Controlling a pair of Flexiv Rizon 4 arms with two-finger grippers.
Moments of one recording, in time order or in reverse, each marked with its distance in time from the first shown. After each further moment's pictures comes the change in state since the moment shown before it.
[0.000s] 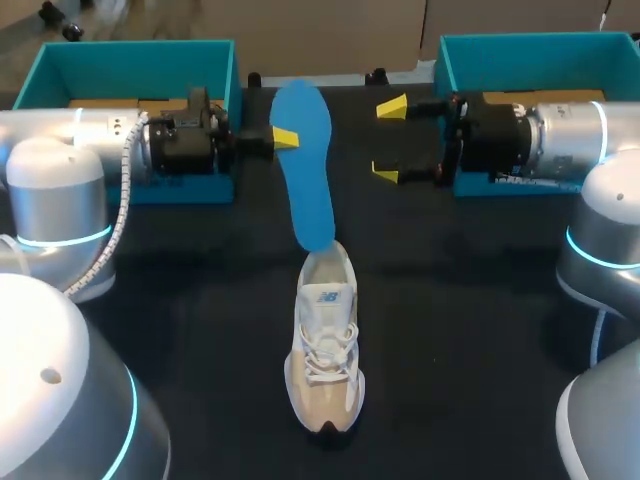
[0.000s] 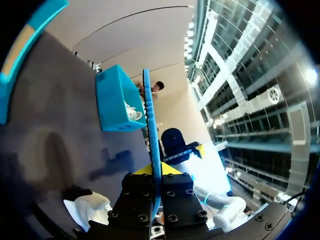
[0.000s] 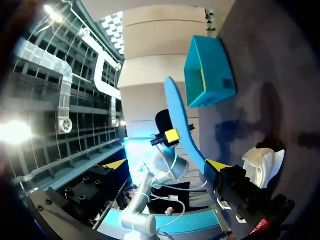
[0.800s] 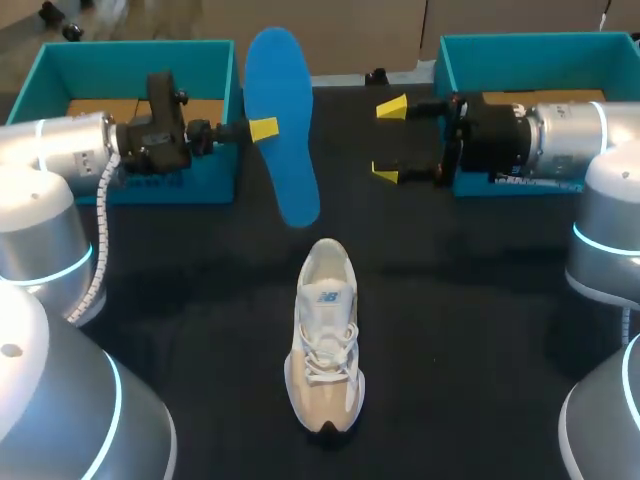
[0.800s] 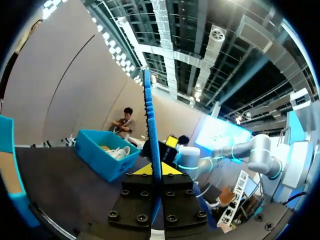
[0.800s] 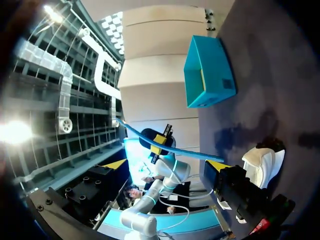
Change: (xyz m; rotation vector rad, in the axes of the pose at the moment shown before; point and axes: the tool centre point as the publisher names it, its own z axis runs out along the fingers) left arm 0.043 0.003 -0.029 0.122 0.090 0.770; right arm 0.000 0.000 0.000 0.001 0.000 0.000
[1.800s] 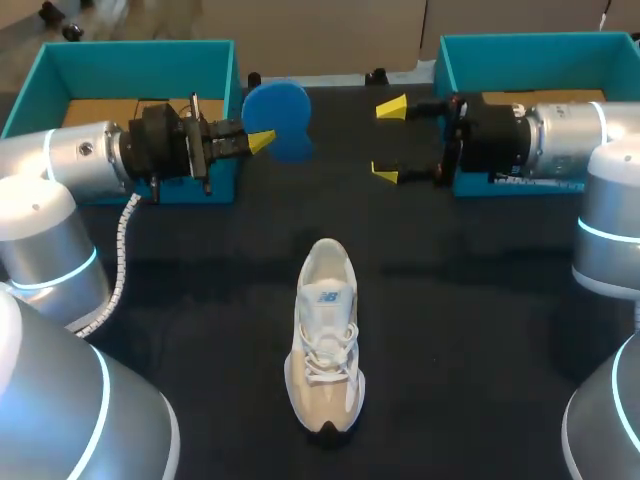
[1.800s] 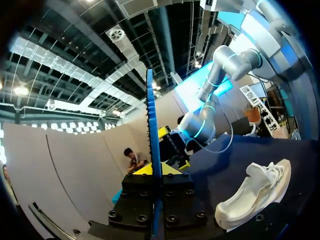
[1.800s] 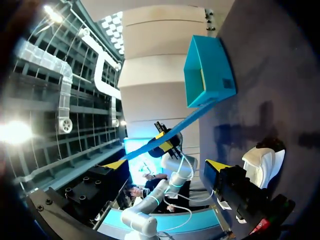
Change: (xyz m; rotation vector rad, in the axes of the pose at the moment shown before) left arm -0.019 0.004 -0.003 0.086 0.061 0.986; right arm 0.000 0.000 0.000 0.001 0.000 0.000
